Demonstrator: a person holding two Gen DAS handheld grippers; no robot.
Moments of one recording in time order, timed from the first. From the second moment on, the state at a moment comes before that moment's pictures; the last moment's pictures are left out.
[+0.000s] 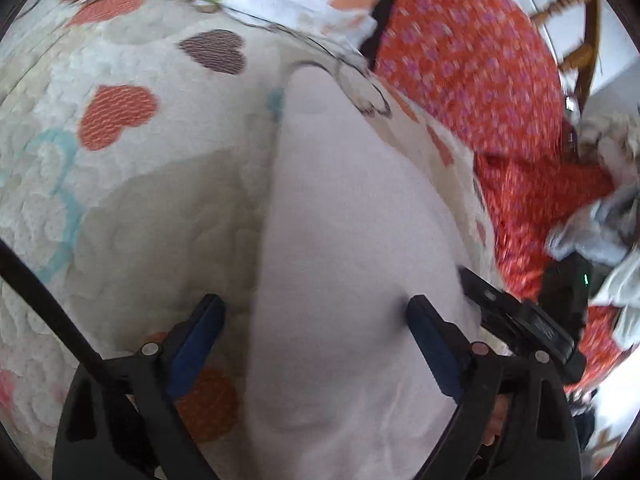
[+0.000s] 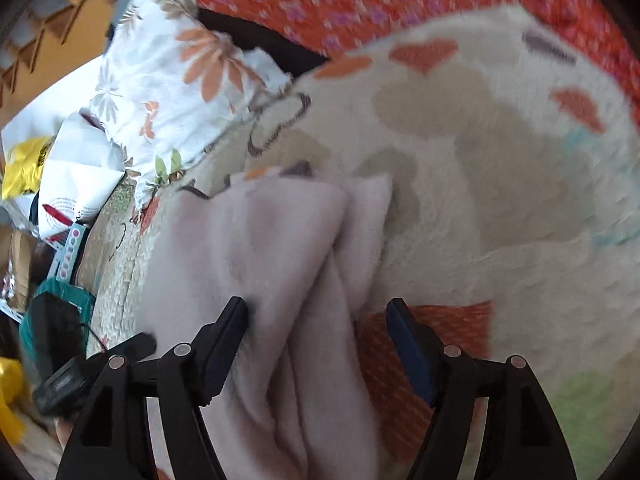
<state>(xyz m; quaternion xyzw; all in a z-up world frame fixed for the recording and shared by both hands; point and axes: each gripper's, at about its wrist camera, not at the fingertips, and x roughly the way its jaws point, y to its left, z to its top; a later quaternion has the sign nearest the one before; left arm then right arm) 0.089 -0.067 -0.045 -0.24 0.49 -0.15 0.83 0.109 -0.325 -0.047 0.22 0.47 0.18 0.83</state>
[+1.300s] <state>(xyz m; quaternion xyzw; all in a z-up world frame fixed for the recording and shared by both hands) -0.005 -0.060 -0.030 -0.10 0.47 -0.07 0.87 0.030 -0.314 -0.031 0.12 0.49 0.18 0.84</state>
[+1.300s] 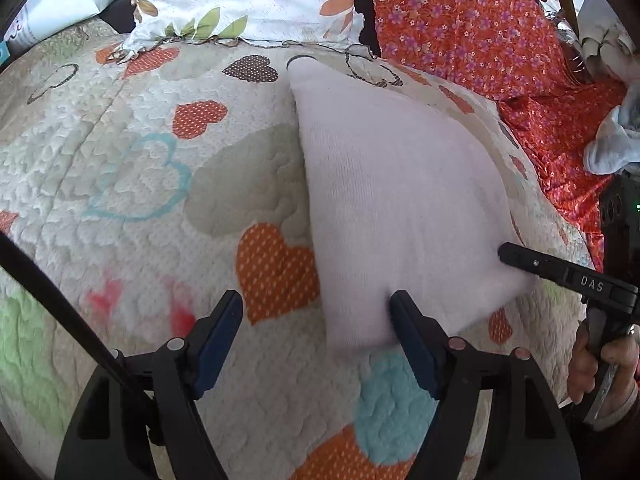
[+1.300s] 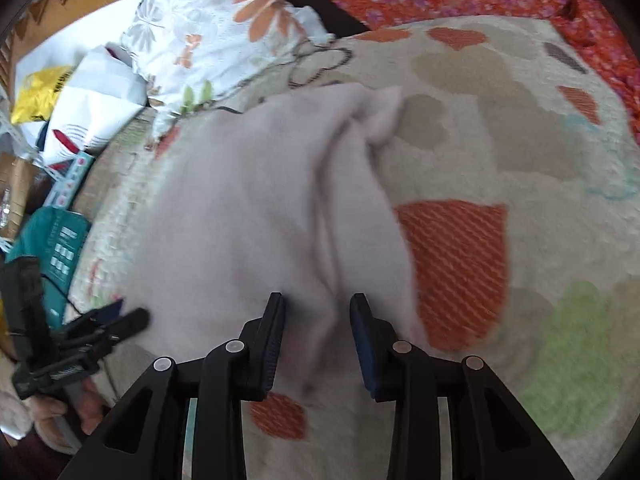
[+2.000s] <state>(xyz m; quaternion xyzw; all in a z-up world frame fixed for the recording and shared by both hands) -0.103 -0.055 0.067 0.03 0.20 0.11 0.97 0.017 -0.371 0.015 0.16 0.41 0.08 0.89</state>
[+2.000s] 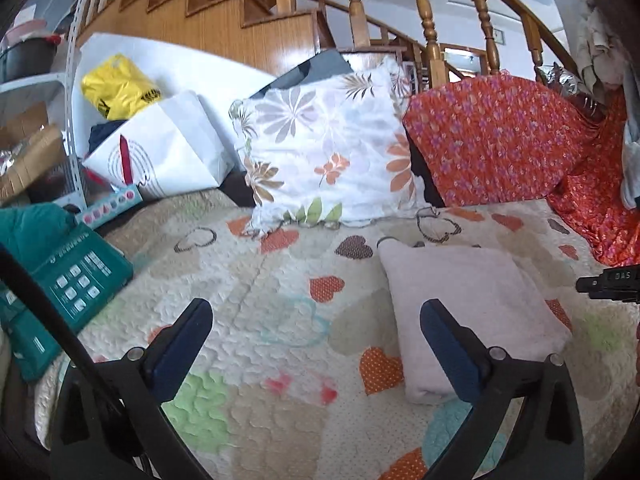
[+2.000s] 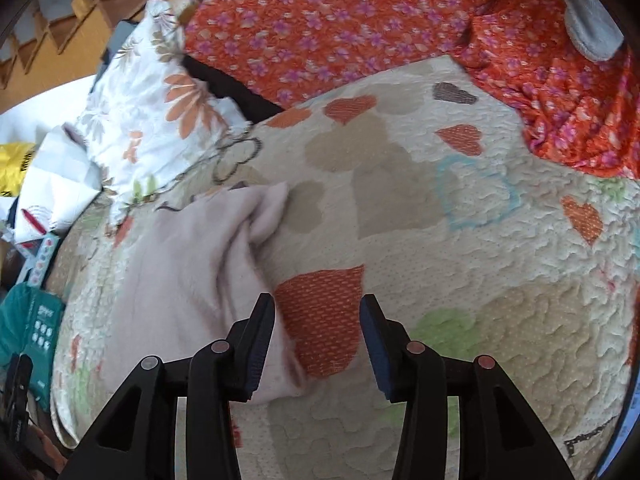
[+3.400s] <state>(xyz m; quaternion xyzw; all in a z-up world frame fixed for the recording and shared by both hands) -0.069 -0.065 0.027 -0.01 0.32 0.07 0.94 -0.044 -0.272 -0.002 0.00 0.44 0.10 0.89</state>
